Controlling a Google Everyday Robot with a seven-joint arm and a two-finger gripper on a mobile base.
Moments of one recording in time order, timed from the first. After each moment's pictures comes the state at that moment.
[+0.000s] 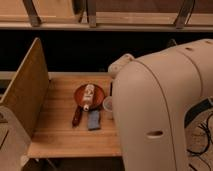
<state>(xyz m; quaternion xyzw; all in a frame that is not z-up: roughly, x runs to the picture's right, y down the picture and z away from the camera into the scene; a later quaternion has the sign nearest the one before) 0.107 0.024 0.849 -0.15 0.17 0.58 0.79</state>
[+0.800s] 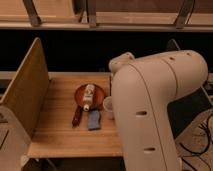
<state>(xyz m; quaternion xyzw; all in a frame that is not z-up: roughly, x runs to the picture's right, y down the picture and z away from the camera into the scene) 0.078 -0.013 0.914 -0.18 0.09 0.52 0.83</state>
